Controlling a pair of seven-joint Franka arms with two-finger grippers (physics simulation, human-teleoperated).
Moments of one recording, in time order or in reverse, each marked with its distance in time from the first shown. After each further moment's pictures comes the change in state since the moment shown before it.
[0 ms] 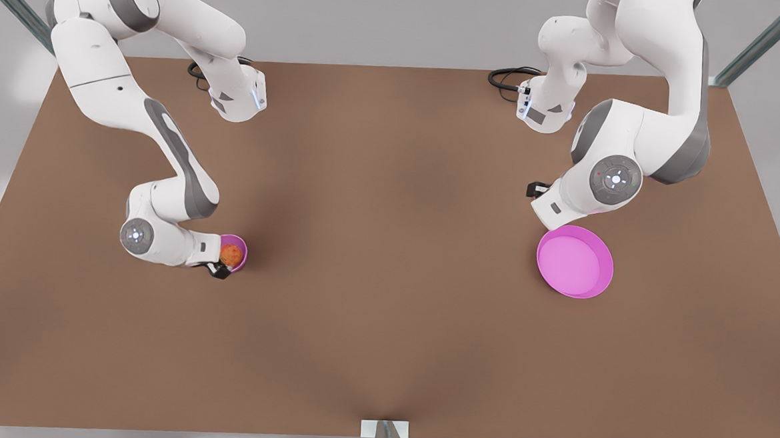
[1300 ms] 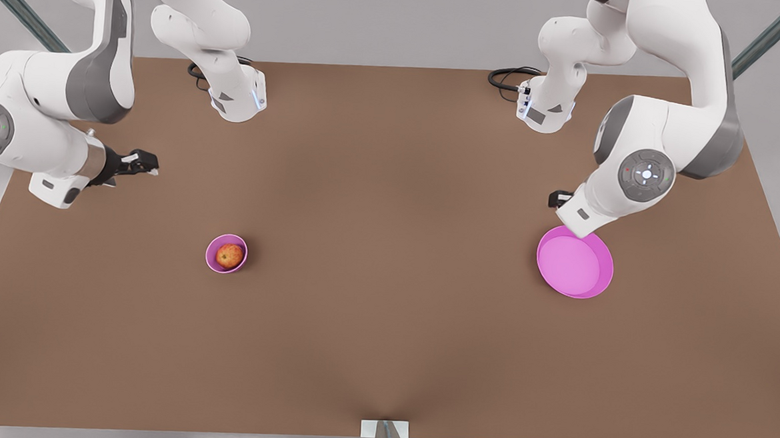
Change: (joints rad) left arm 0.037 0.017 0.003 0.087 0.077 -0.014 -0.029; right arm 0.444 -0.471 -0.572 0.315 0.202 -0.831 1.857
